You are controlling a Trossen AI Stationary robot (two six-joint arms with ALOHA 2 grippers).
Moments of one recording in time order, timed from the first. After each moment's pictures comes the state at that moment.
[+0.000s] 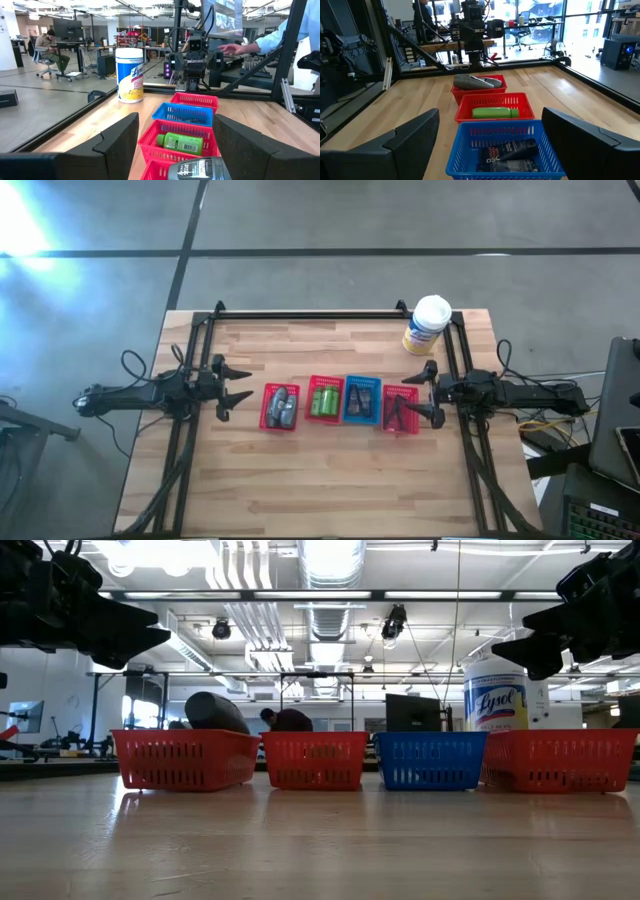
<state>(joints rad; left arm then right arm) 0.00 0.00 0.01 0.04 -0.17 -0.01 -0.02 0.06 0.01 0.01 -0.01 0.12</state>
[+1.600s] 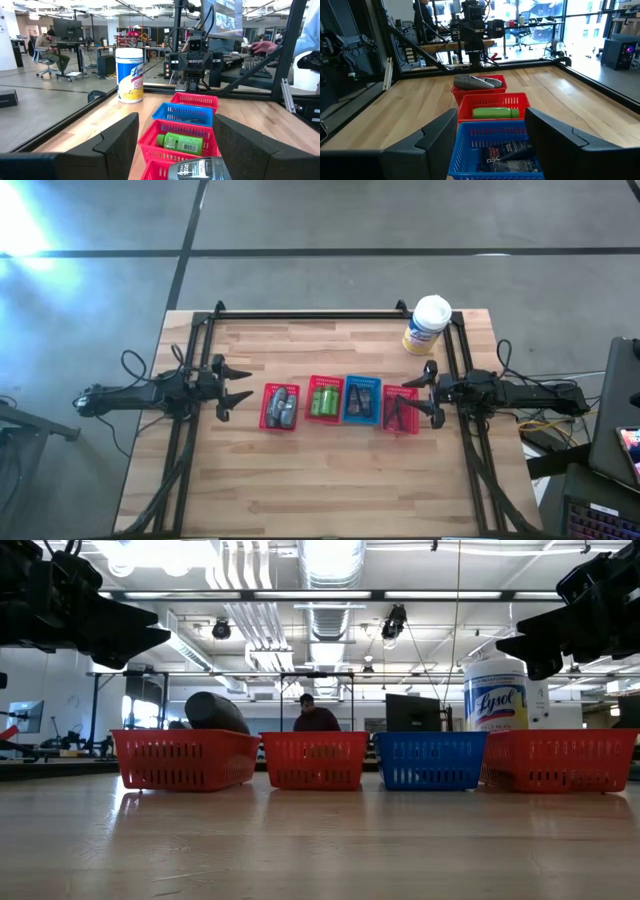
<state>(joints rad) 0.00 0.00 0.01 0.04 -0.17 -0.01 -0.02 0.06 0.01 0.01 -0.01 0.12</state>
